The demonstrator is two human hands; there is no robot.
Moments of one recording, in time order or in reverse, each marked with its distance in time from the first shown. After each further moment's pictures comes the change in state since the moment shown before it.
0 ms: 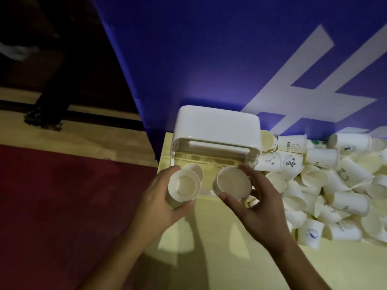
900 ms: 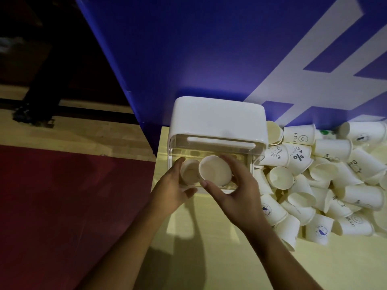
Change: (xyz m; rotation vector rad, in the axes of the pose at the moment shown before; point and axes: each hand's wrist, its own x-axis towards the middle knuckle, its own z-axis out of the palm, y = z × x) left_hand 0.057 -0.070 0.063 0.125 -0.207 -0.191; right_hand 0.029 0.035 0.061 -0.020 0.030 0.008
